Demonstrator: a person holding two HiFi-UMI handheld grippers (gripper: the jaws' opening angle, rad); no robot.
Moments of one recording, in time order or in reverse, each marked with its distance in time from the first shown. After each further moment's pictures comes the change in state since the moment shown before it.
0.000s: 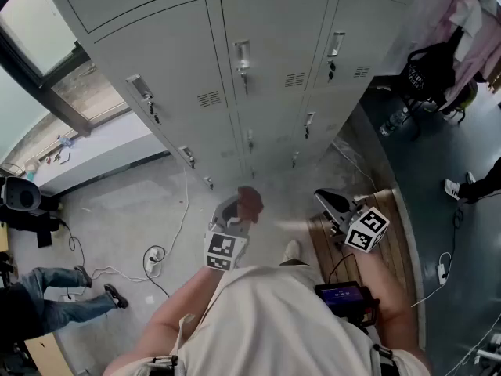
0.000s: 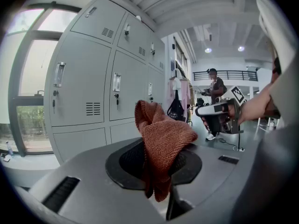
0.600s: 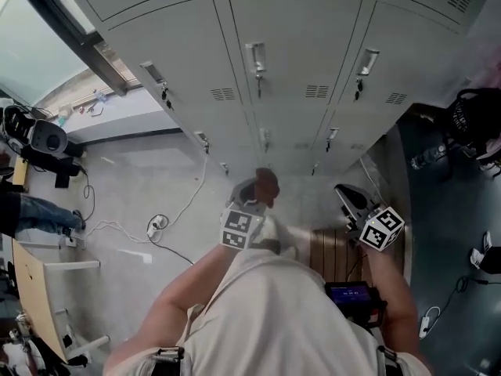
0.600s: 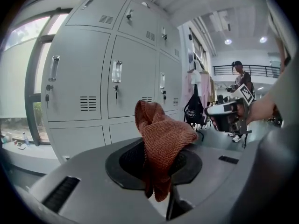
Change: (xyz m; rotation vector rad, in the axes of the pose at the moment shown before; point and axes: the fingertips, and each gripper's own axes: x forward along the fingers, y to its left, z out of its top) left arm 0.122 -0.019 0.021 -0.074 0.049 0.167; right arm -0.018 -0.134 0.040 0.031 0.076 0.100
